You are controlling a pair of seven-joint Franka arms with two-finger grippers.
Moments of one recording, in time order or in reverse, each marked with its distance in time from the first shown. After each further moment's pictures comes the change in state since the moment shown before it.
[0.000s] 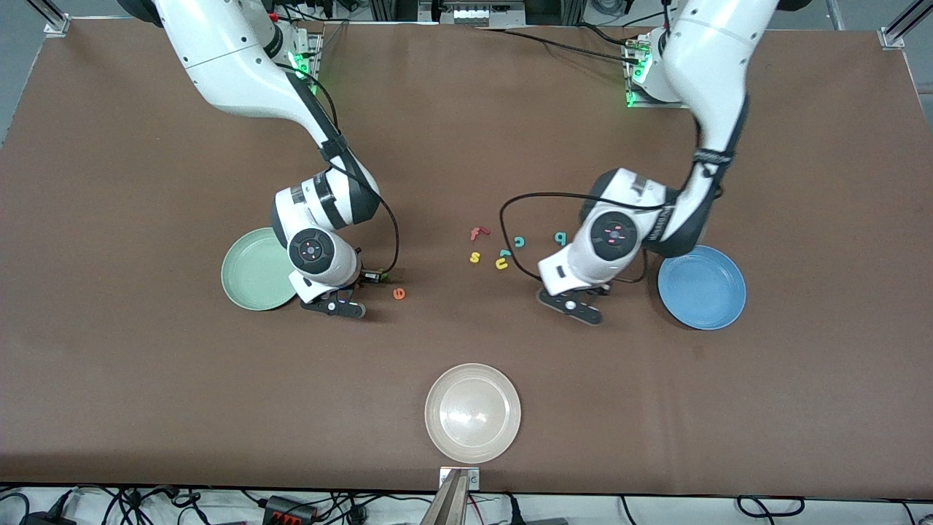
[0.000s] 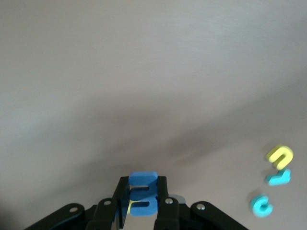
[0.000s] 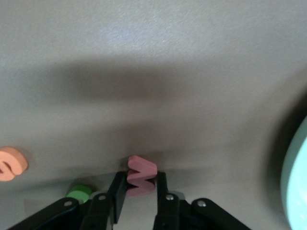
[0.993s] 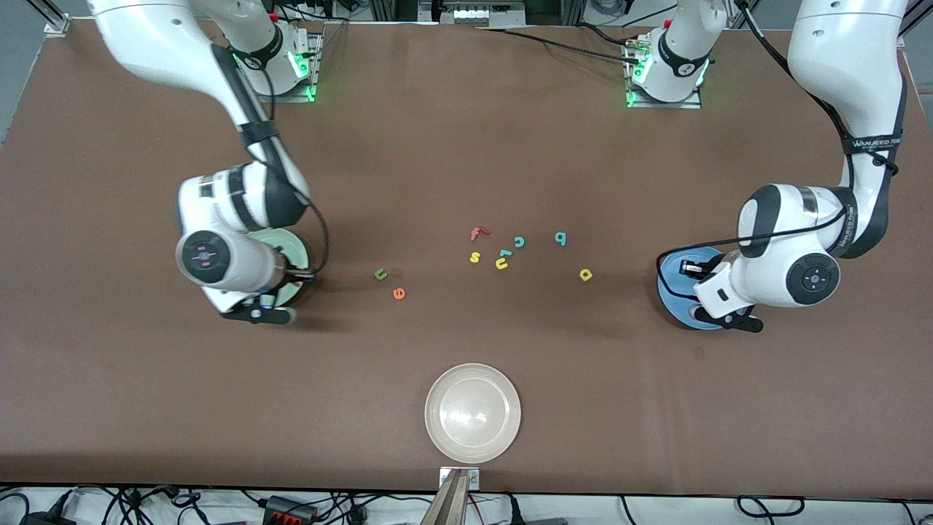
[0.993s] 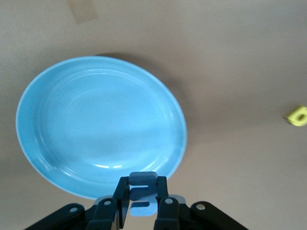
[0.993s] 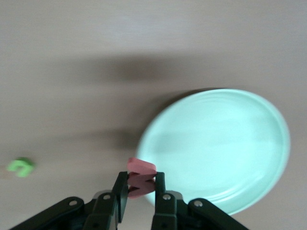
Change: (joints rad) left arm 0.356 -0.068 0.006 -0.105 0.001 -0.186 0.141; right arm -0.195 -0.170 -0.029 -0.016 0.000 -0.217 -0.313
